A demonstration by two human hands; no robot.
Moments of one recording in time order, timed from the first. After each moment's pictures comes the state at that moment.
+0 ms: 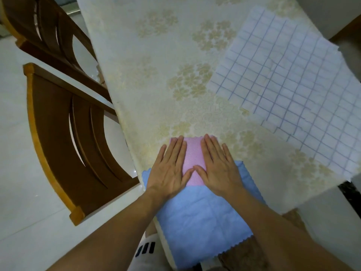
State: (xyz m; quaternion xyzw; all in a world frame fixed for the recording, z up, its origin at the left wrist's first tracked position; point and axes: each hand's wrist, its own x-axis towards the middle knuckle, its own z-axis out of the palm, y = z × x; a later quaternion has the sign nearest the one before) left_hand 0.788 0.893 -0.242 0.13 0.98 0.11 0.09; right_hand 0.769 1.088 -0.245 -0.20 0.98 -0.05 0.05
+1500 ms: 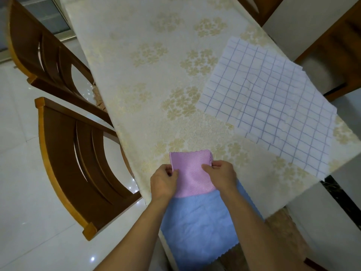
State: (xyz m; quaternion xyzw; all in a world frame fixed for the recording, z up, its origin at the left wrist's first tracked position) left_hand 0.771 0.901 -0.169 -0.26 0.84 0.43 0.18; right_hand 0.751 1.065 -0.148 0.34 0.81 -0.45 0.18
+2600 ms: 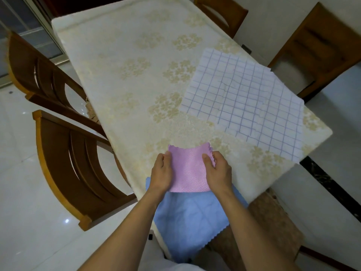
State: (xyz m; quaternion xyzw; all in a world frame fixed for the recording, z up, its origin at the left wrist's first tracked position) left_hand 0.786 0.931 -0.116 -0.20 0.76 0.60 0.16; right_hand 0.802 1.088 -0.111 0.21 0.83 -0.51 -0.01
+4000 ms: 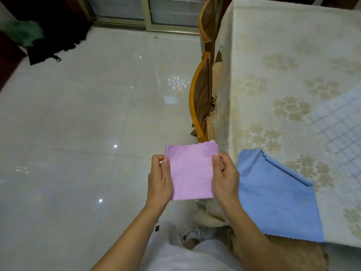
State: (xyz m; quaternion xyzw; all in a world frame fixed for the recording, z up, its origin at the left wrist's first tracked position) left_hand 1.062 0.751 -0.092 -0.43 0.70 0.56 -0.16; right_hand 0.963 0.877 -0.101 -0.11 0.83 -0.53 0.12
